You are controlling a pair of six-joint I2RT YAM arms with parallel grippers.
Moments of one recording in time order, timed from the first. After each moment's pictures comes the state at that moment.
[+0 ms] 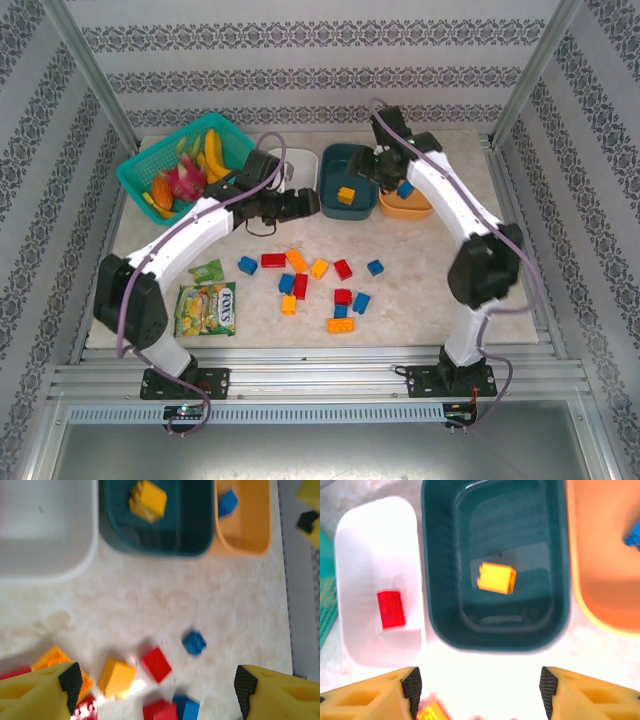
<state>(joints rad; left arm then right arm) -0.50 1.59 1.35 -0.61 0.31 -0.62 0.35 1.80 1.73 -0.93 -0.09 0.64</state>
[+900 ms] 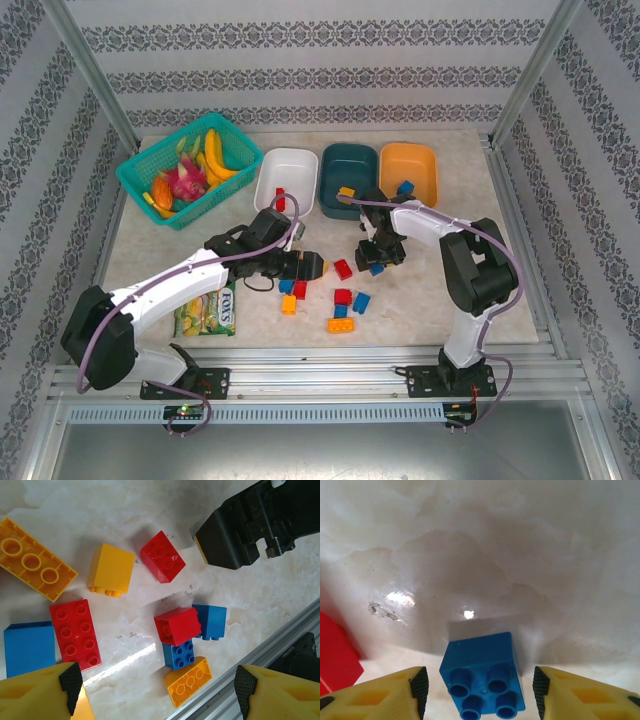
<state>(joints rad) -0.69 1.37 0.97 -0.52 0.28 -0.61 0.42 1.86 1.21 -0.91 -0.10 0.22</state>
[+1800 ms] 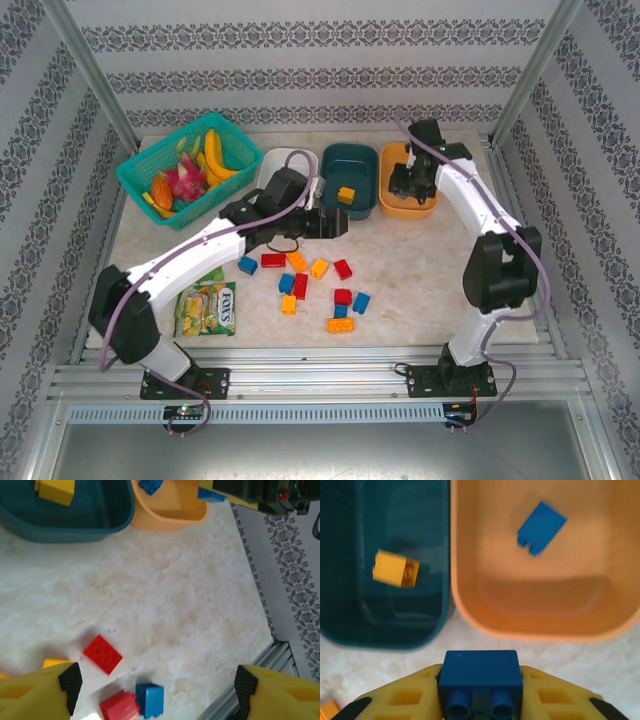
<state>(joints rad) -0.67 1.59 1.36 -0.48 0.26 -0.64 0.15 1.86 1.67 -0.93 -0.09 0.37</state>
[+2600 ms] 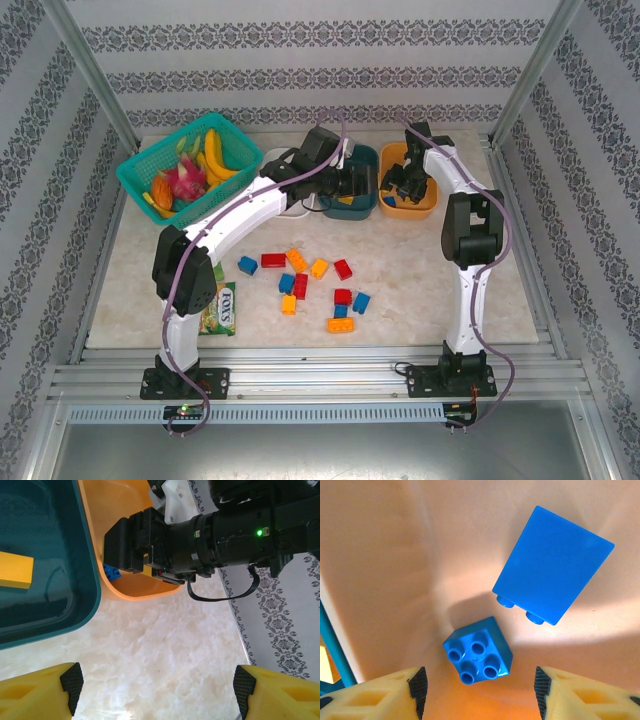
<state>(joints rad) -0.64 1.98 1.87 -0.55 0.29 -0.65 0.07 2.27 1.95 -1.00 -0.20 0.47</state>
